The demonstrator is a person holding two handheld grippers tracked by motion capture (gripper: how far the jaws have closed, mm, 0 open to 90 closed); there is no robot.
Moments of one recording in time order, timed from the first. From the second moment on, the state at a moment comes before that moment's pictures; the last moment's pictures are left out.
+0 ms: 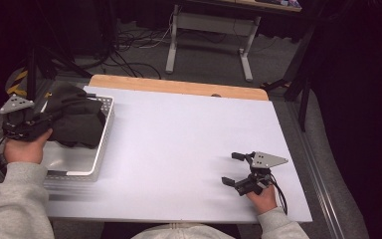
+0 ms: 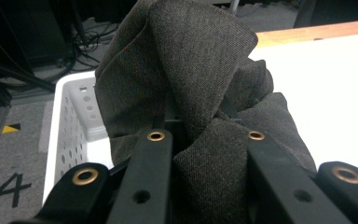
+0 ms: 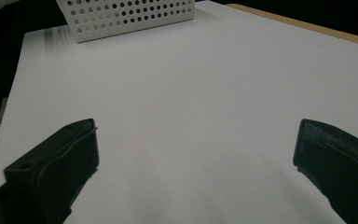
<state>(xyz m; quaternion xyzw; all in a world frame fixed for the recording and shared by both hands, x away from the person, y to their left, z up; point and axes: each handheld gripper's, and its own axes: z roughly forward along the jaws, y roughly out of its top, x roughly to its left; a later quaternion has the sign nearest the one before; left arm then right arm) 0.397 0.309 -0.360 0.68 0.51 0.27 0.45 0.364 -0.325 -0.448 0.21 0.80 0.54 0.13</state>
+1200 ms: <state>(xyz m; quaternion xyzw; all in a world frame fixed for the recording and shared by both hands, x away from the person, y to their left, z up) 0.379 0.302 -0.302 0.64 0.48 0.32 0.50 0.363 -0.325 -0.448 0.21 0.80 0.54 0.13</state>
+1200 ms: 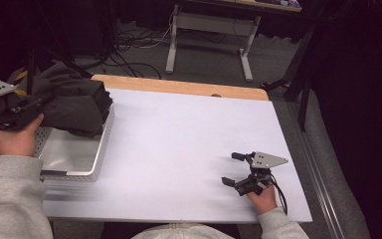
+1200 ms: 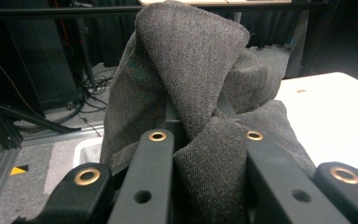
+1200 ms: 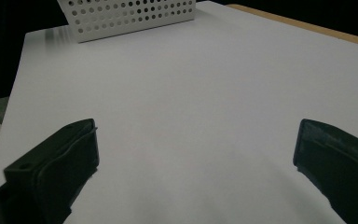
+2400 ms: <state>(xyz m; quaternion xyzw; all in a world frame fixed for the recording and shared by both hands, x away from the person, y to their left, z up) 0.370 0.273 -0.251 0.64 0.42 0.33 0.56 0.363 -0.325 -0.448 0.21 0.80 0.54 0.13</state>
